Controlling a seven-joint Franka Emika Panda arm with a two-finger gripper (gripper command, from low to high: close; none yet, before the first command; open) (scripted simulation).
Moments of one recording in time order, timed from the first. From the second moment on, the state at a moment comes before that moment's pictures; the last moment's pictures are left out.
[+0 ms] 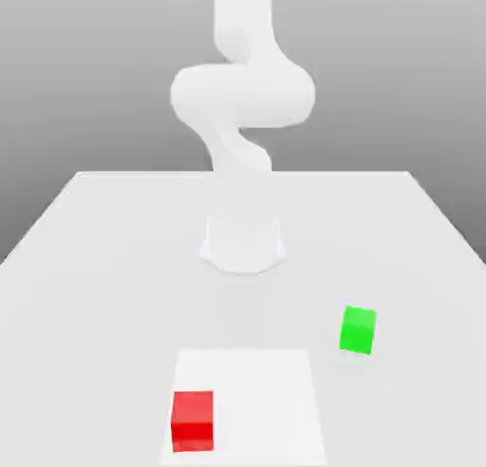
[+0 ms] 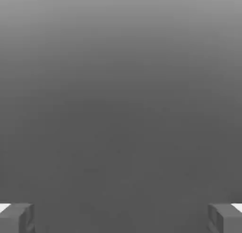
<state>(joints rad) -0.01 -0.71 0.00 -2.32 -0.01 2.34 0.79</state>
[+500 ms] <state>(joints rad) -0.04 -0.16 -0.05 -2.45 -0.05 2.57 0.71</state>
